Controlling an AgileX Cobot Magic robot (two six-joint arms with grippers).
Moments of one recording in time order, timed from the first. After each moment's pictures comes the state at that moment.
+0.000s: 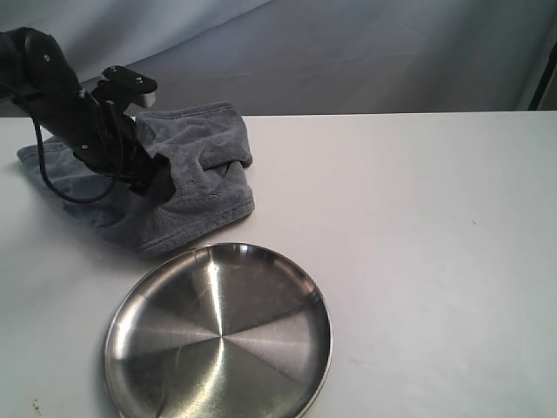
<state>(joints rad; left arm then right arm) -0.20 2.00 -1.42 -0.26 0.74 0.60 -0.10 0.04 0.00 0.04 0.32 -0.08</state>
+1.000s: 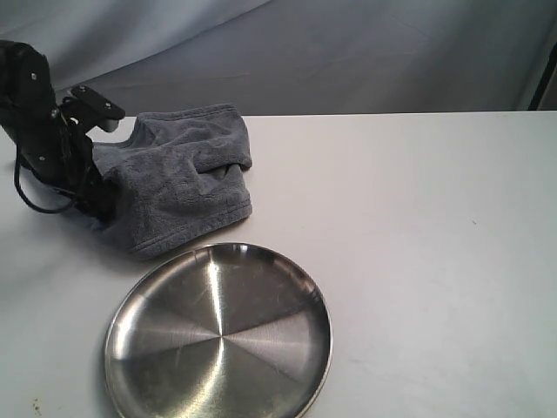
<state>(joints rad) -0.14 2.03 -1.42 0.09 0.83 0.45 -0.10 0.04 0.00 0.04 0.32 -0.08</state>
